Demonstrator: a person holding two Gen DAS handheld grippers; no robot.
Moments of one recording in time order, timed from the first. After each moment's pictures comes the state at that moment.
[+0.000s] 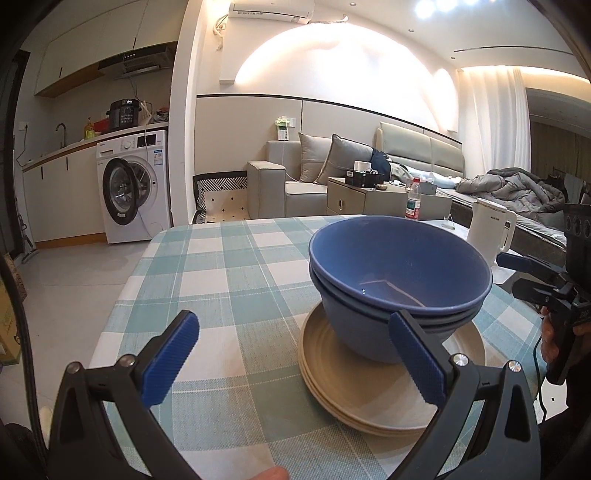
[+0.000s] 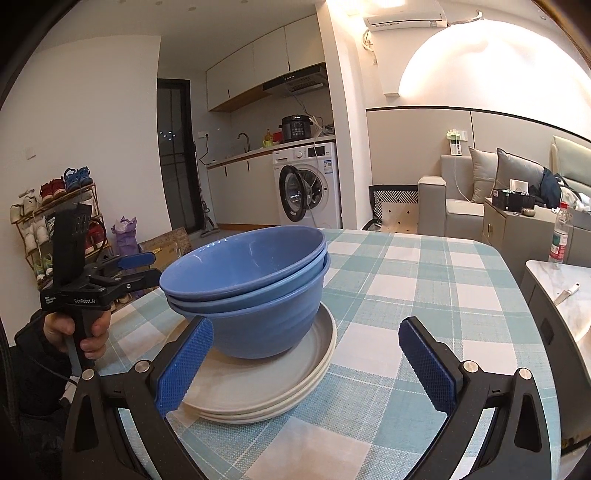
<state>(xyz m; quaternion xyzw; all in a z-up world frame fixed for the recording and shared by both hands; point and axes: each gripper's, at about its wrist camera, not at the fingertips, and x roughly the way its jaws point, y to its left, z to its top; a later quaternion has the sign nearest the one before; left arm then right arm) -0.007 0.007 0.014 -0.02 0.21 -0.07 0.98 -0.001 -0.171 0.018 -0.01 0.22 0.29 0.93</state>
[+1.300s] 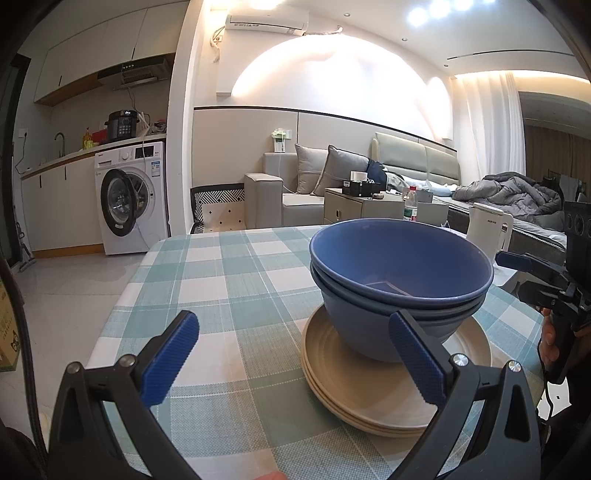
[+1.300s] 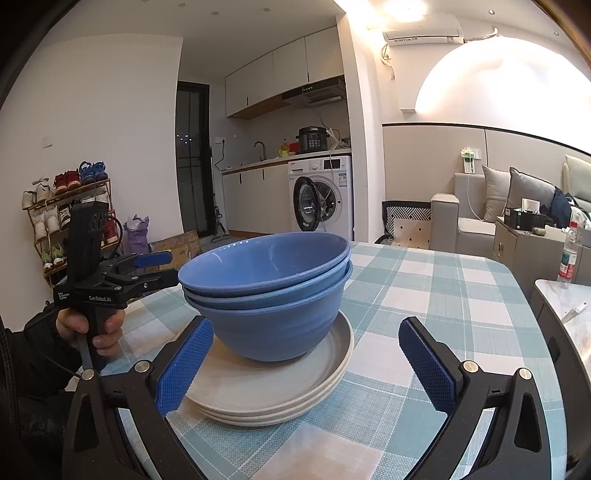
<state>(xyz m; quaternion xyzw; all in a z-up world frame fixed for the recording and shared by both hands) -0.009 0.009 0.003 -0.01 0.18 -0.08 0.98 -0.008 -0.163 0.009 -0.02 0.19 0.31 0.93</state>
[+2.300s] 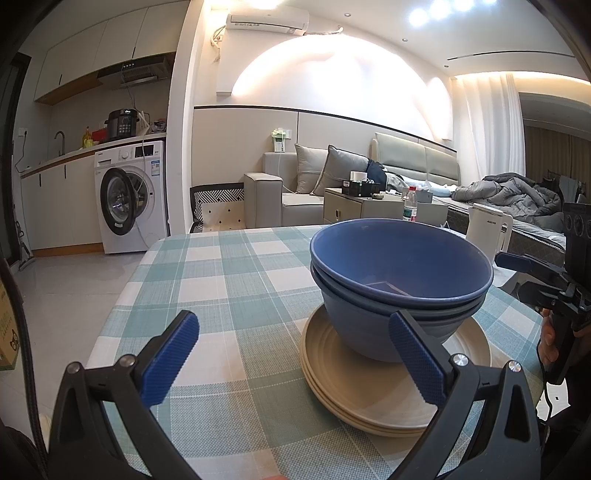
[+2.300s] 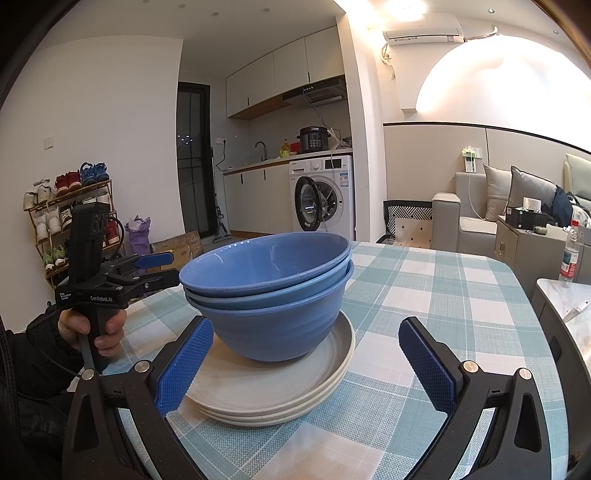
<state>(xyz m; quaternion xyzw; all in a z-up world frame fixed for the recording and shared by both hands) -0.009 0.009 0.004 -0.01 0.18 -0.08 0.98 -0.009 -0.163 0.008 -0.02 0.19 0.31 0.93</state>
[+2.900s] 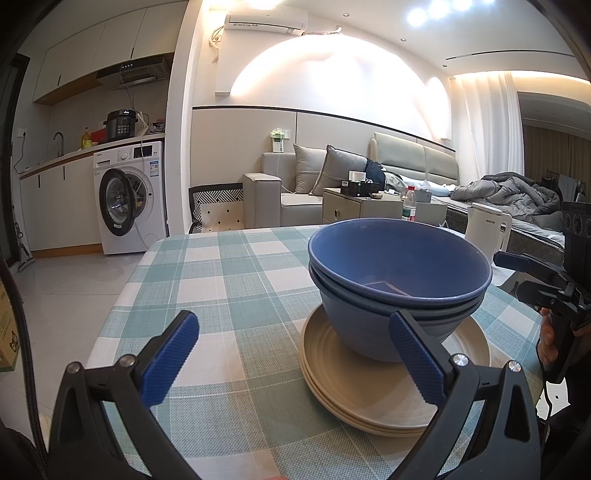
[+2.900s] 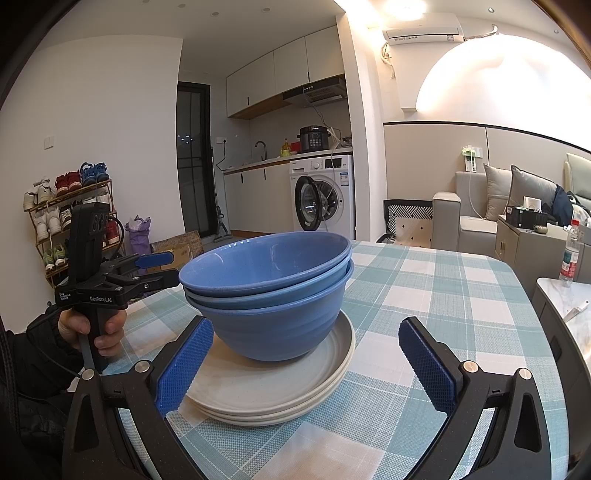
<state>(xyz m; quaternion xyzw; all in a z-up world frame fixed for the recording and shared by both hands) -0.009 0.009 0.003 -0.01 0.18 -0.08 0.98 -0.009 -0.163 0.009 -0.02 0.19 0.31 0.93</state>
